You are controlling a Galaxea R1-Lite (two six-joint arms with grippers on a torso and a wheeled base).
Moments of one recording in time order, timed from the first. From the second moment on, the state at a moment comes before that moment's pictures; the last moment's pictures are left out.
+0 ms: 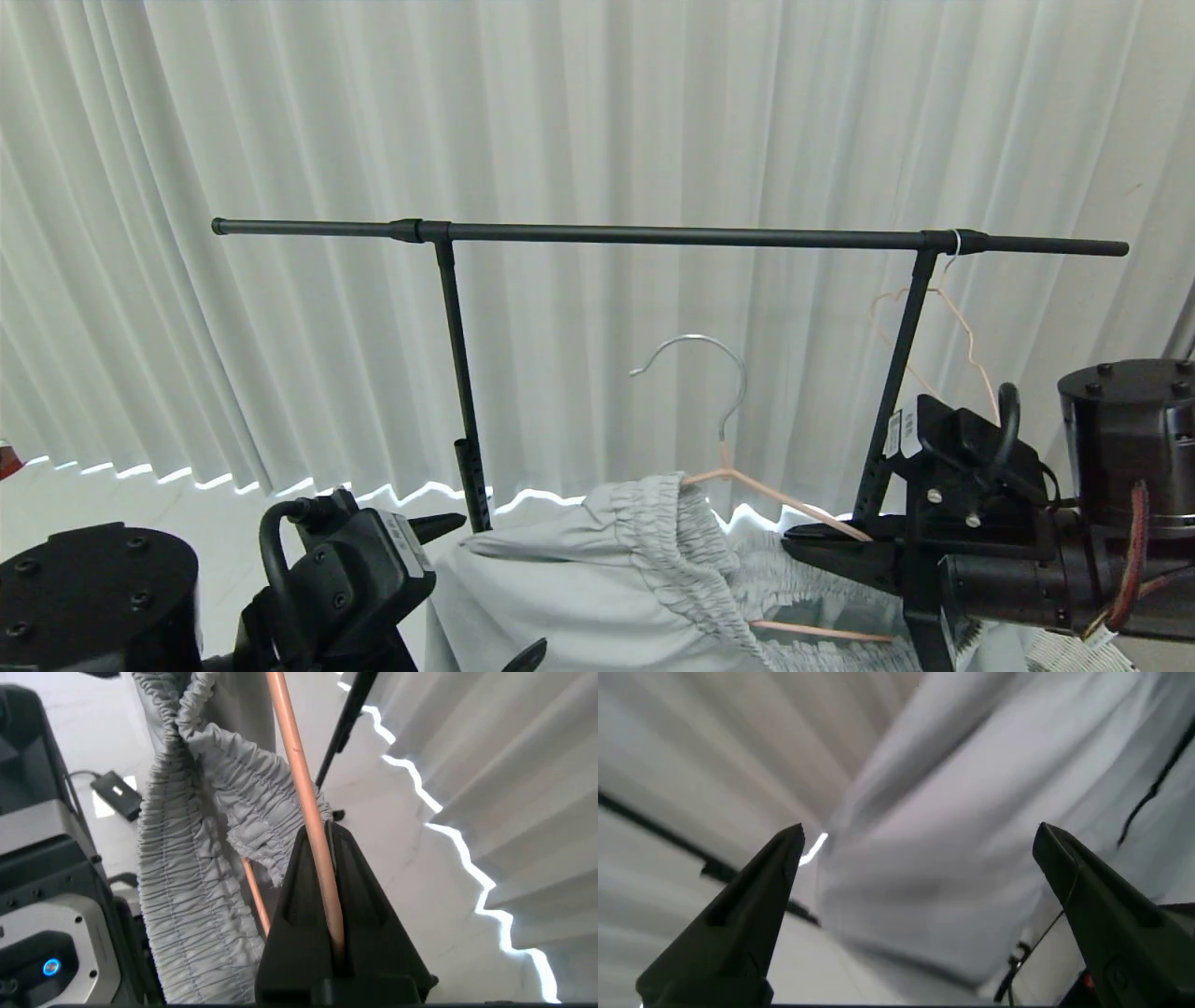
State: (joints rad) left arm -0.75 1.30 -0.26 -0.63 0.03 0.33; right arm 0.73 1.42 -0.62 -0.35 0.36 -0.21
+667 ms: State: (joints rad) left arm -0.44 1.30 -0.12 -0.63 -0.09 0.29; right arm 0.73 1.34 -0.61 -0.35 0.36 -0.22
